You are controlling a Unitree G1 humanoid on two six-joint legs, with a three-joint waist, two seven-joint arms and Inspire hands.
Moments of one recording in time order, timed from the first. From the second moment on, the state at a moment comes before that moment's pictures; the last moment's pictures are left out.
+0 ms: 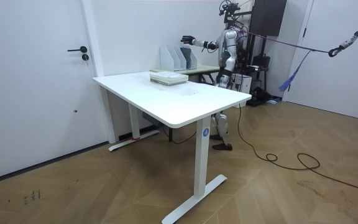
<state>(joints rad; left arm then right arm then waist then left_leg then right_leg) 0.18 0.27 0.08 1.11 -0.27 0.07 -0.21 -0.59 -0.66 -0.22 0.66 0.39 0.02 -0.63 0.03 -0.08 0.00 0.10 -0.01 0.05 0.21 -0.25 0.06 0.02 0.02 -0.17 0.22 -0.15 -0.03</state>
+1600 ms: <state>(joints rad) 0.15 0.28 0.03 1.12 -0.28 0.06 -0.19 -0.57 -0.61 0.02 -0.18 0.36 0.07 -0.25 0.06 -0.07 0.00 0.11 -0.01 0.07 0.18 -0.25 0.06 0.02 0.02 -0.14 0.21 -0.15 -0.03</state>
